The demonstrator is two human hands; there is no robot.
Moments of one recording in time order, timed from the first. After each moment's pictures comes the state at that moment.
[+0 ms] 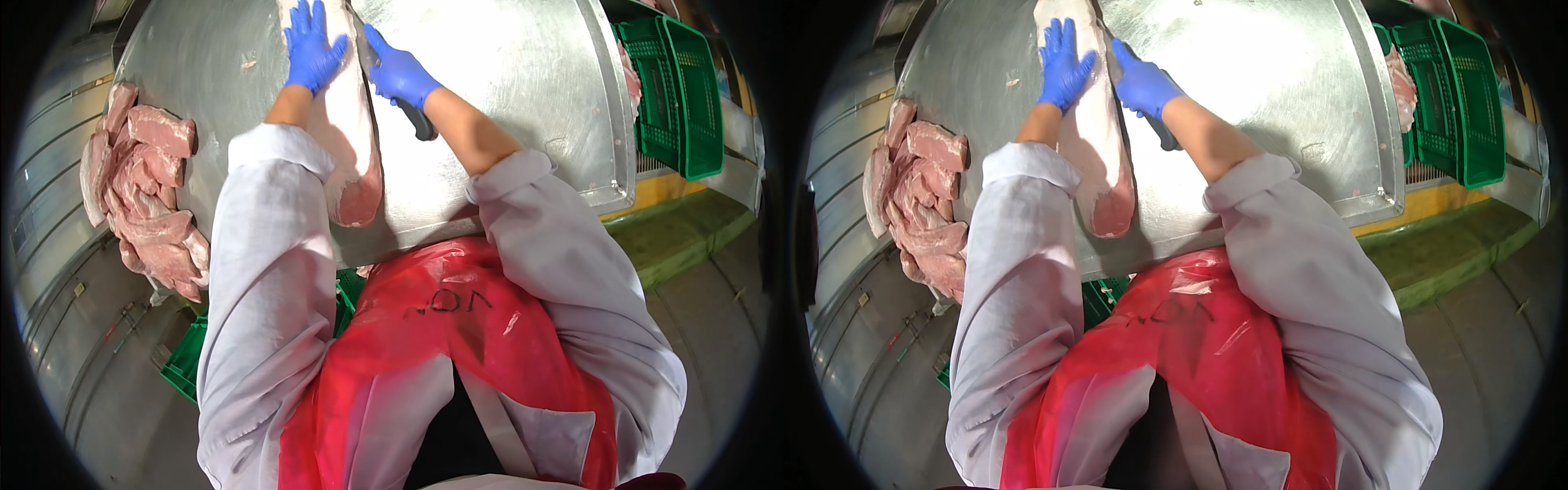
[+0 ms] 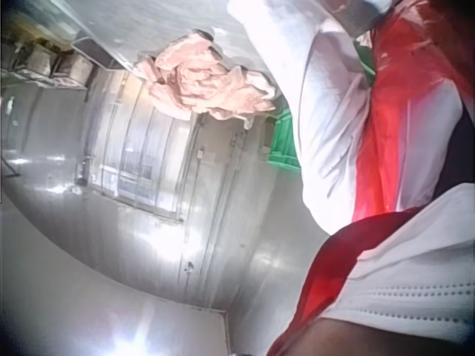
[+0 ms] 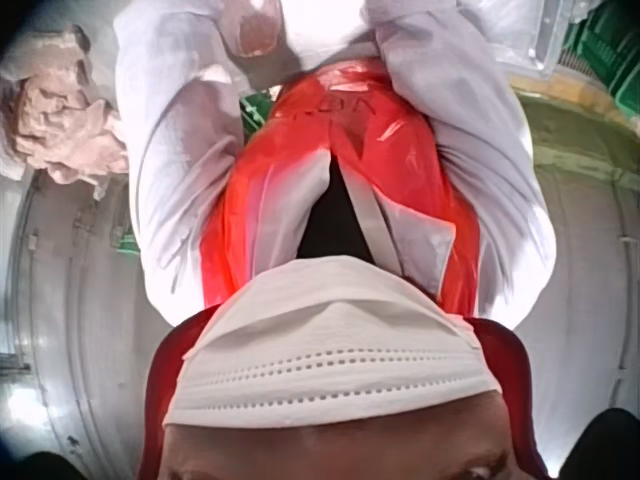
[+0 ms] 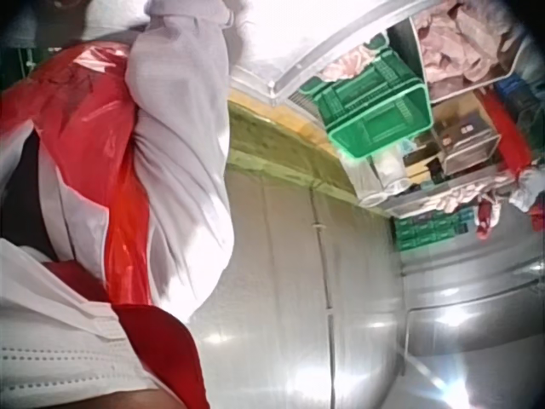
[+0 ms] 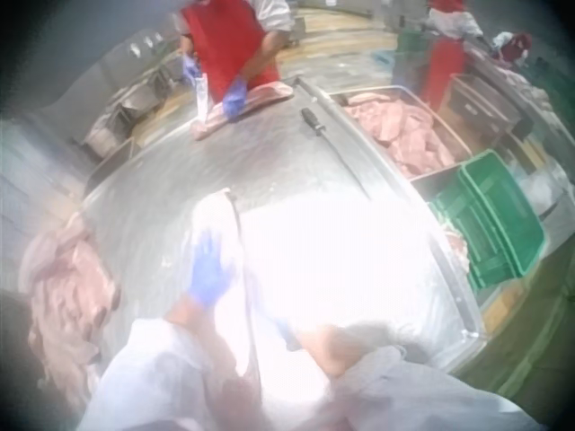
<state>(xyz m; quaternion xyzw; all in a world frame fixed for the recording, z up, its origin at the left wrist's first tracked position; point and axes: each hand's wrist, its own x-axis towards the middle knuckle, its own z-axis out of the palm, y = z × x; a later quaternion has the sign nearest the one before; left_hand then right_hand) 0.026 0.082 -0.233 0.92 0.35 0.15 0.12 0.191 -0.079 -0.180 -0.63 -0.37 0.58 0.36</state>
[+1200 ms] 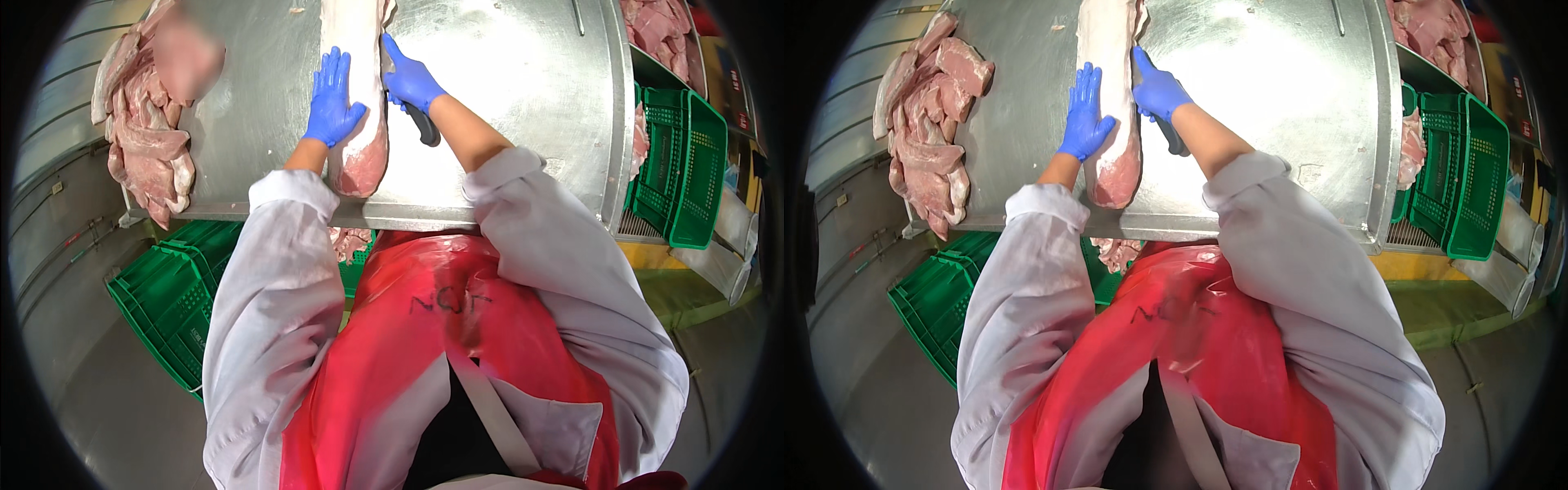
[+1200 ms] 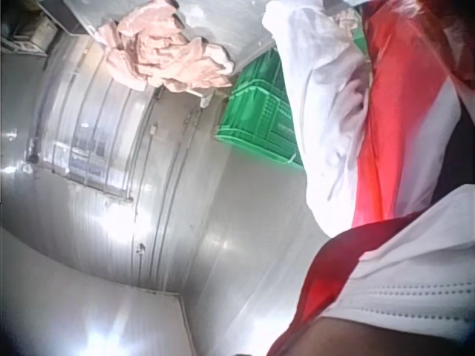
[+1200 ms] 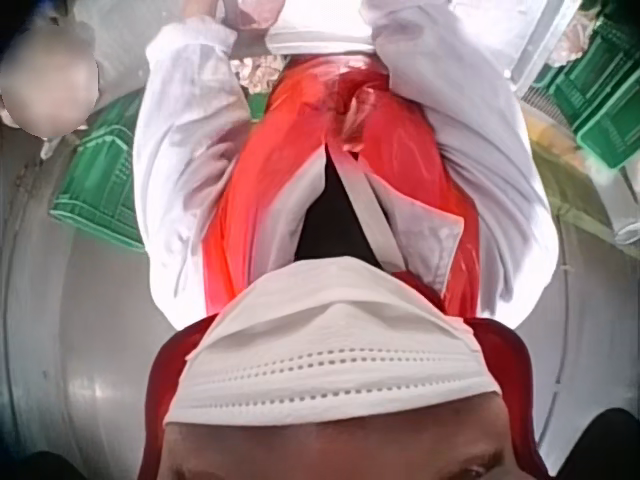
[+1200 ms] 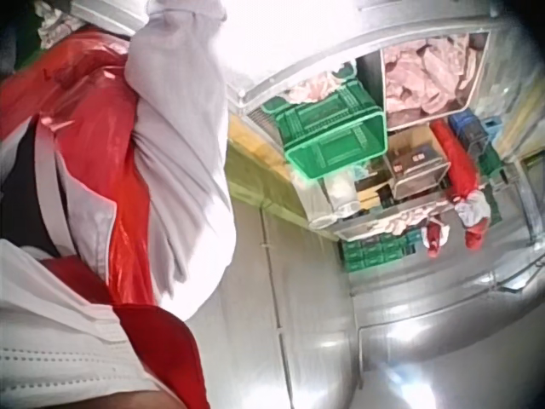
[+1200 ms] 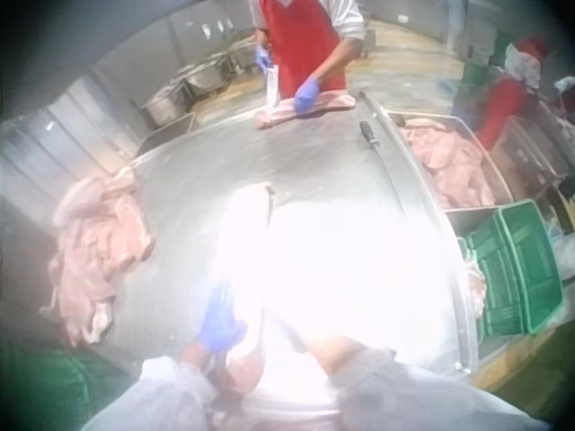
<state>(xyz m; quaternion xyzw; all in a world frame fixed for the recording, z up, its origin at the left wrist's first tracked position) -0.057 -0.085 -0.198 0.88 0.43 0.12 0.16 0.162 -0.113 -0.181 -0.57 -0.41 0.64 0.29</state>
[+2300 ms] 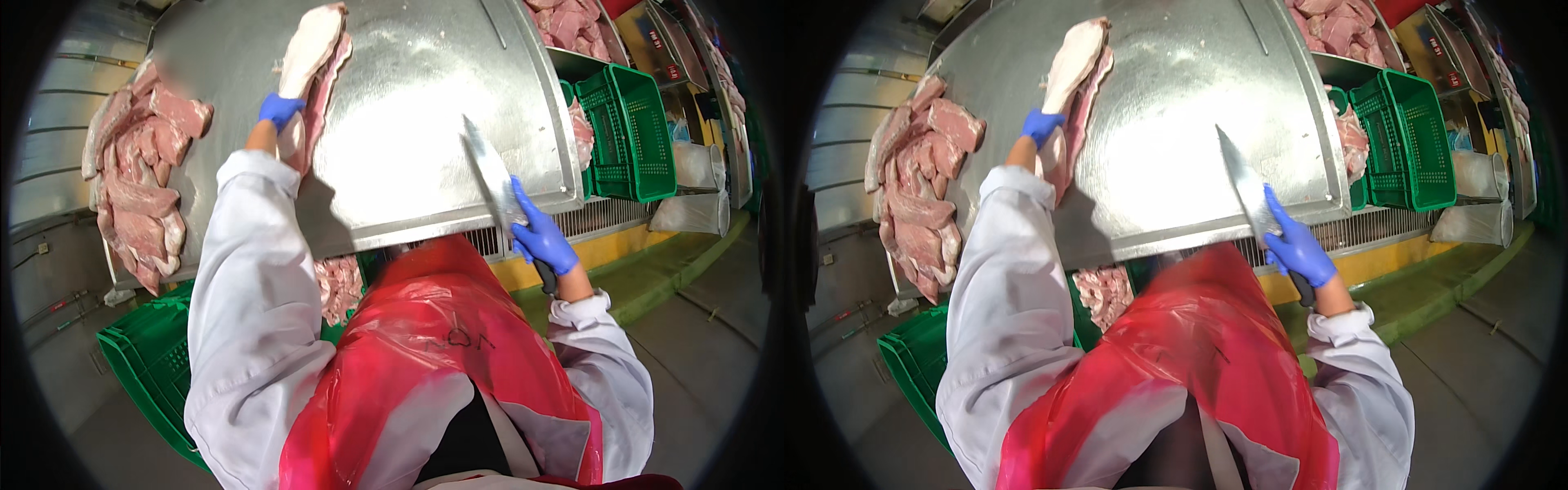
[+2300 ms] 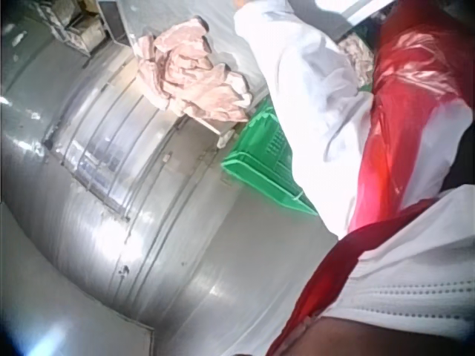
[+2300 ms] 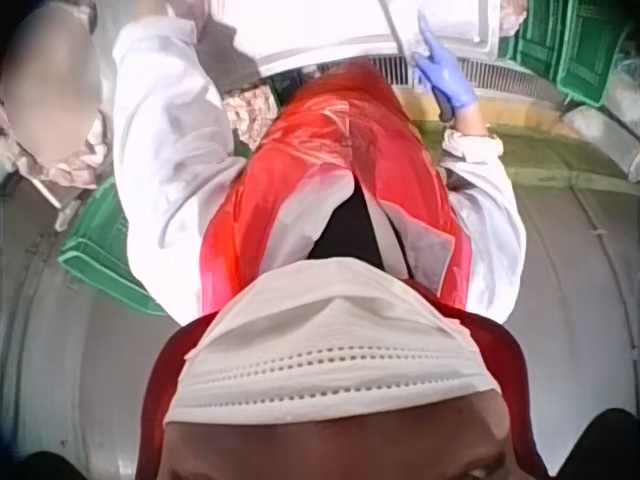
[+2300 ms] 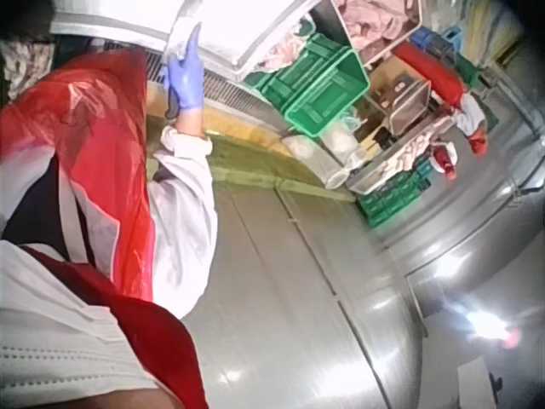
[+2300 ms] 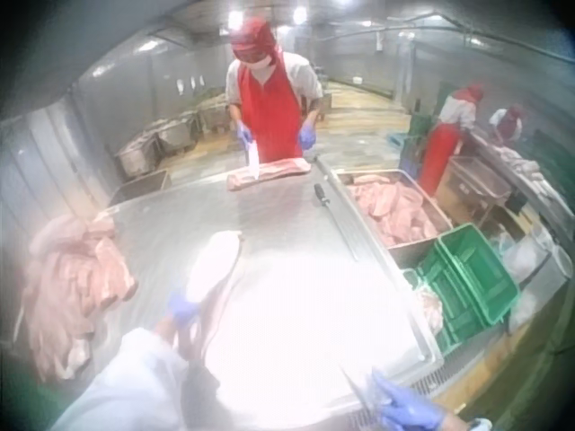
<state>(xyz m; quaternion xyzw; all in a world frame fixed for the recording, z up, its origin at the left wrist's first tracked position) -0.108 0.033 -0.167 0.67 0.65 0.02 0.35 0.279 -0.440 -0.040 -0.67 -0.33 0.60 0.29</state>
